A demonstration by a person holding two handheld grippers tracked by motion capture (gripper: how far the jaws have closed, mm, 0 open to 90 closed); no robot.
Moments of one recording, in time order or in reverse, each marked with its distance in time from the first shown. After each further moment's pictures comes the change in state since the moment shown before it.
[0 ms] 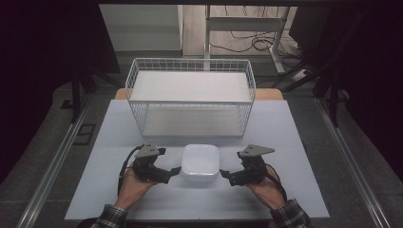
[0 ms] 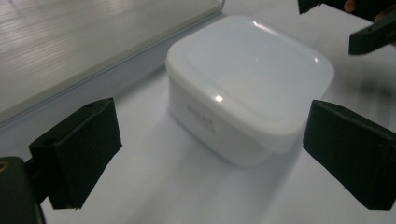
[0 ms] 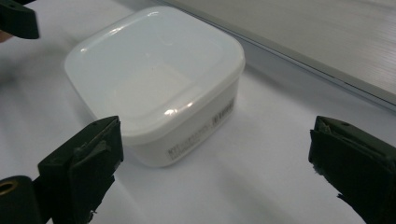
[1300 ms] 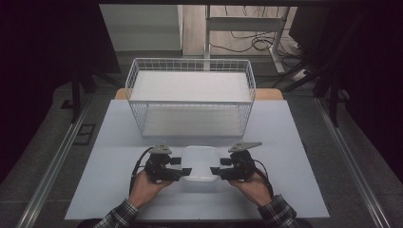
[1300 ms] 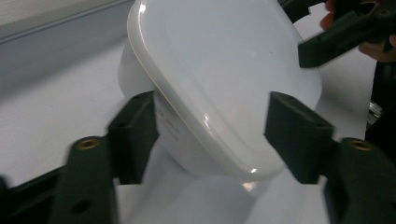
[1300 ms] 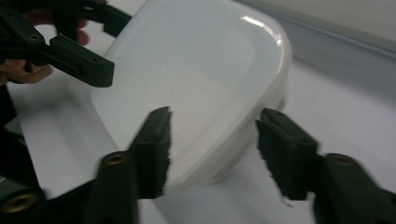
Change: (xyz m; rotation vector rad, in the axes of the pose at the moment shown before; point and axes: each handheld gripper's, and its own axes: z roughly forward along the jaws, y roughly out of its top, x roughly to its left) left arm -0.015 0.003 0.020 0.111 -0.094 -0.111; right arm 0.015 0.017 0.018 0.104 0.111 0.110
